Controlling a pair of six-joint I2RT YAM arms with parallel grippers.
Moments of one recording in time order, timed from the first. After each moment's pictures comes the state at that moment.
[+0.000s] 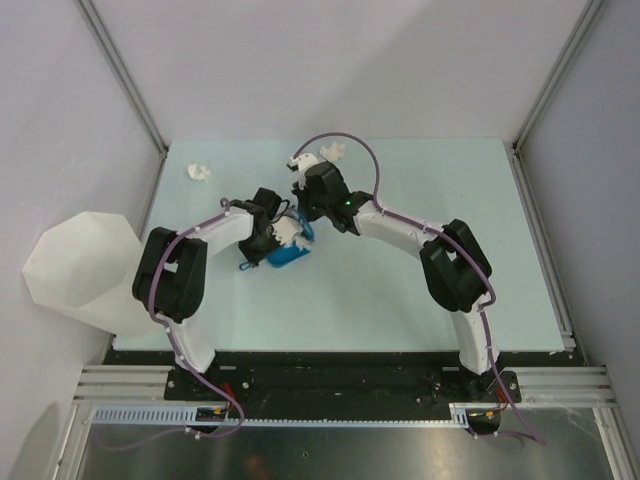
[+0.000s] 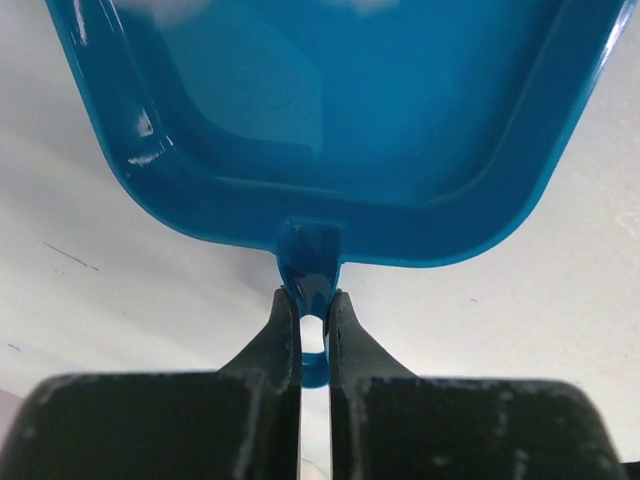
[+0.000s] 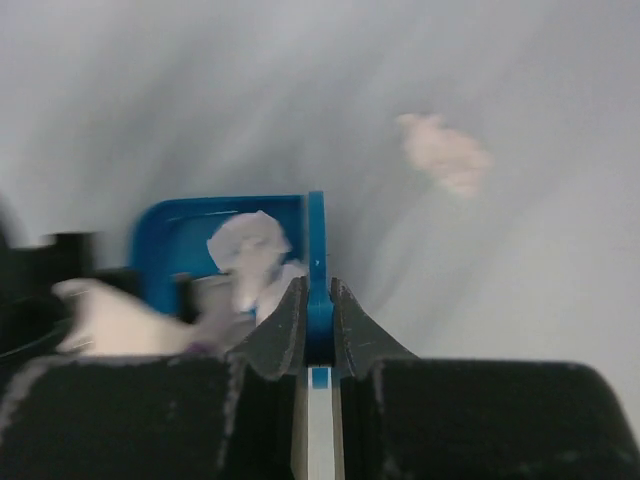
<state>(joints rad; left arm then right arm) -0.37 1.79 1.16 -0.75 -0.10 0.56 0.76 2.08 1.68 -0.13 0.10 0.06</state>
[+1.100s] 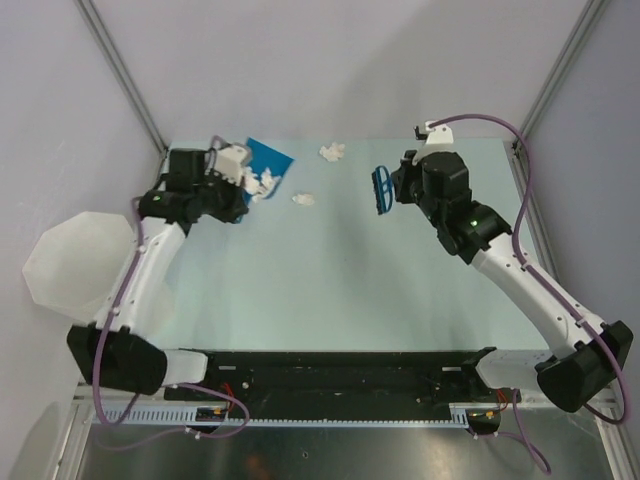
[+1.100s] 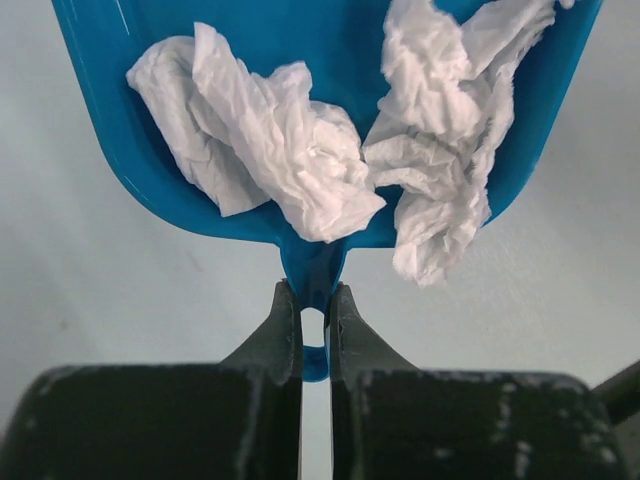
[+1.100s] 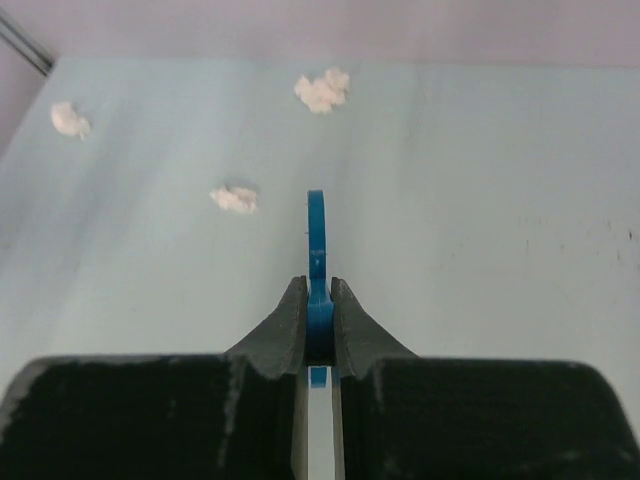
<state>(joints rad) -0.18 1.34 1.33 -0.77 0.32 0.26 0.57 1.25 1.30 -0.30 0.28 0.28</state>
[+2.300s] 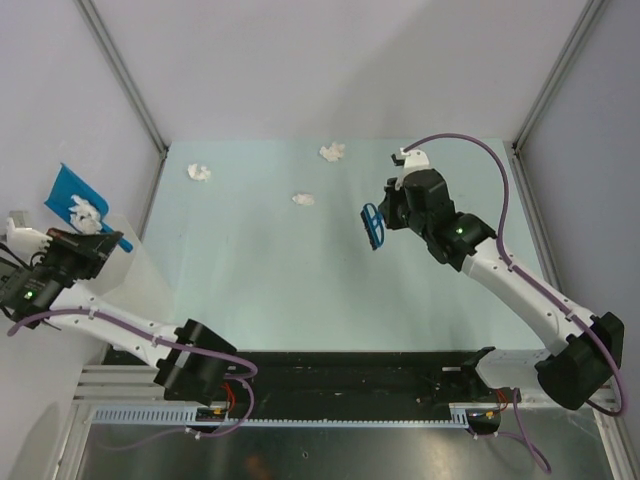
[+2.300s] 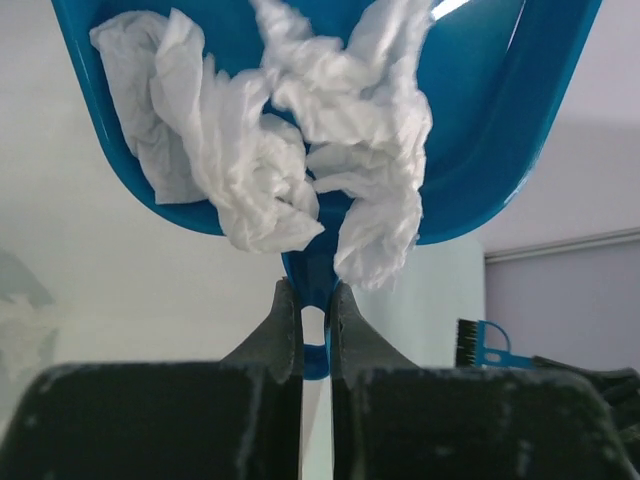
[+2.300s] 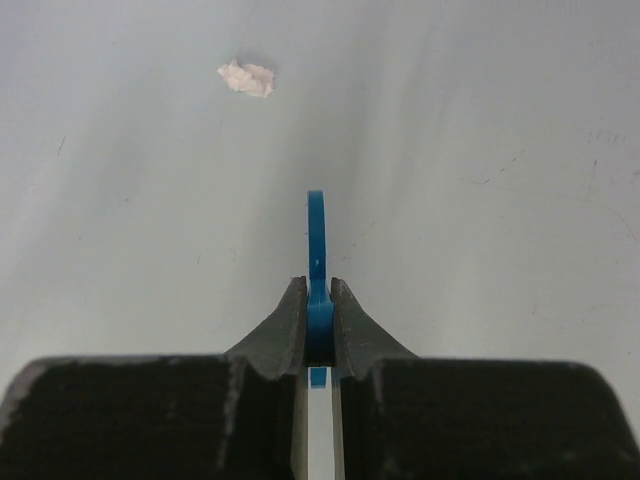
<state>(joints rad) 1.21 1.06 1.23 -0.93 1.15 -0.12 0.62 1.27 1.19 -0.39 0.18 0.28</state>
